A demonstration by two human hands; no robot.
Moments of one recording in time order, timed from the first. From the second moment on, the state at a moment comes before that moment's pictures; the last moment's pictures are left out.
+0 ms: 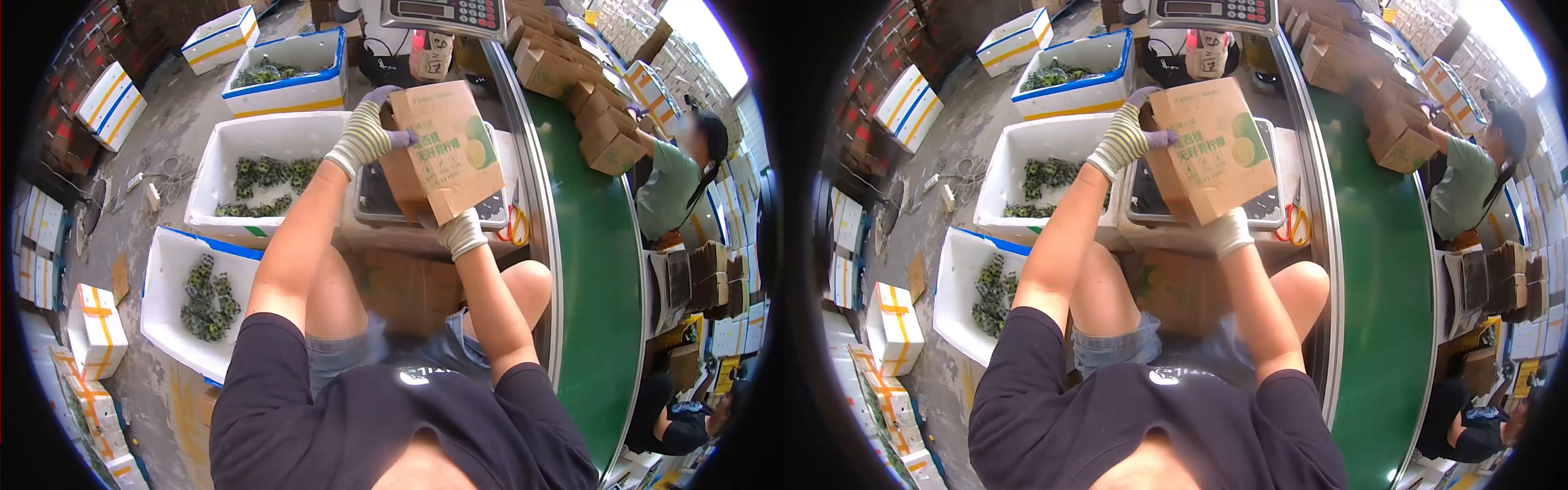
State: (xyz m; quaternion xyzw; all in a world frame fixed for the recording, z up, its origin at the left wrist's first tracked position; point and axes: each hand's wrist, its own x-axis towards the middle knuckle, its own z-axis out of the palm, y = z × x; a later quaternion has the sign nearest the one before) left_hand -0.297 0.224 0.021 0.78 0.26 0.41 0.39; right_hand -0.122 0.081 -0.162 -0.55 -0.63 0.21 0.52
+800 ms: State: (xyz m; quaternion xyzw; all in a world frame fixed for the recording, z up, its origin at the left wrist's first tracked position) left_hand -0.372 0.208 0.000 0.68 0.22 0.43 0.55; right_hand -0.227 0.070 -0.094 -0.49 -0.37 0.53 0.59
